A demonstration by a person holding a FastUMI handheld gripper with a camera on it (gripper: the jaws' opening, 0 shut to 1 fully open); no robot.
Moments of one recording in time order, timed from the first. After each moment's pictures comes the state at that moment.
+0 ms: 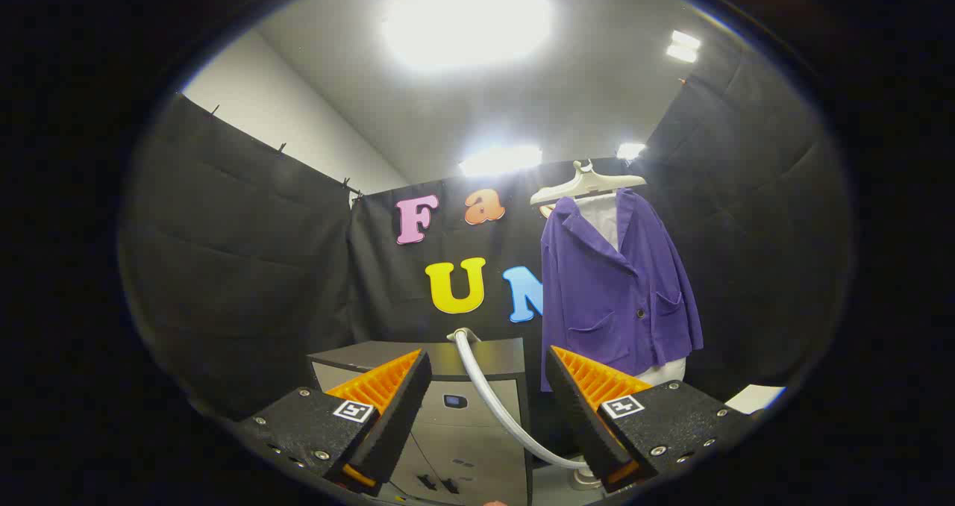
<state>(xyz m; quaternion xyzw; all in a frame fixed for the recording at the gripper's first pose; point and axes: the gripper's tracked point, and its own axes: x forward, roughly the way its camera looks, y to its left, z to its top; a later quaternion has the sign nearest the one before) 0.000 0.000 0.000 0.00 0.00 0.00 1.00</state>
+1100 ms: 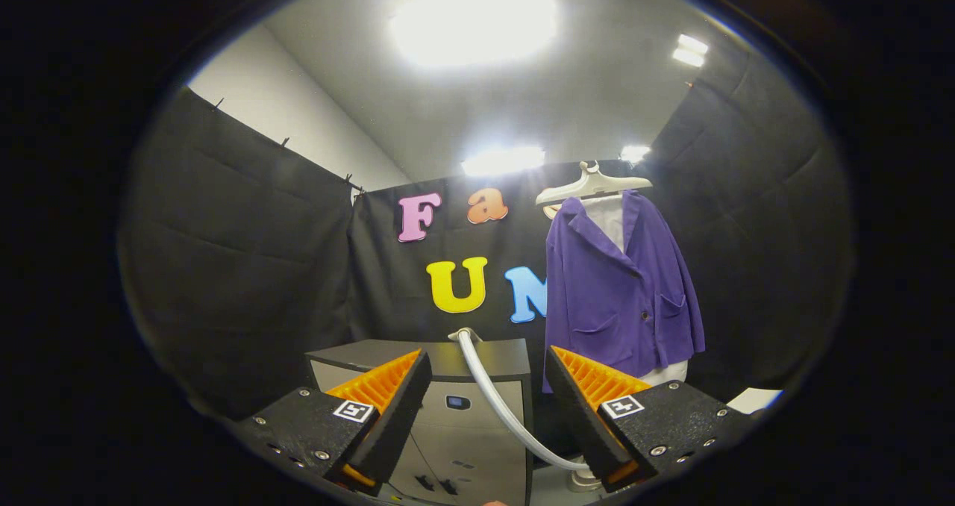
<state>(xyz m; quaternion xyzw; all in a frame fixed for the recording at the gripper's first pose) 0.009 0.013 -0.004 -0.01 0.00 0.00 1.00</state>
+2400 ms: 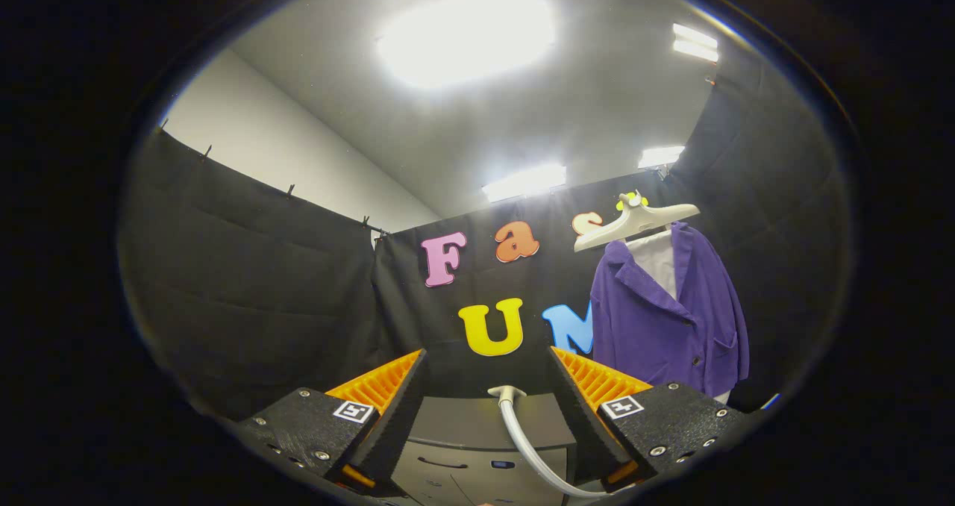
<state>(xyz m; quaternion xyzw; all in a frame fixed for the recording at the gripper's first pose) 0.116 0.048 0.141 0.05 -0.03 0.07 1.00</state>
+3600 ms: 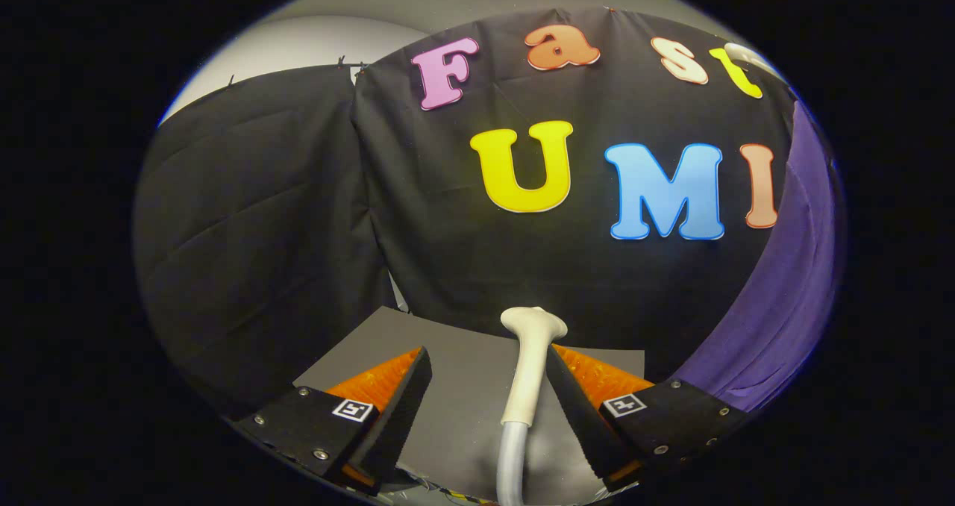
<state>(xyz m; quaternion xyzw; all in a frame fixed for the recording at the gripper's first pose) 0.449 0.084 -0.057 0.02 0.37 0.15 0.92</state>
